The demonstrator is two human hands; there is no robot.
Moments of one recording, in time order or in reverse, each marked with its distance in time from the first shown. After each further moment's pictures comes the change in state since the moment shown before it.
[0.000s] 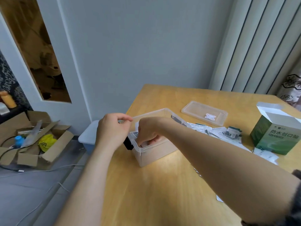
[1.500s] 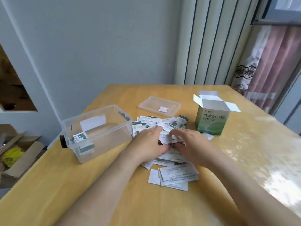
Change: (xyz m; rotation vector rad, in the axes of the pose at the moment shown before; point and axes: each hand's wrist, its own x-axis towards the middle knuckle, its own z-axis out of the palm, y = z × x) left_hand -0.095 0.102 0.157 0.492 -0.624 0.497; right_hand -0.152 0.223 0.079 0.045 0.599 0.056
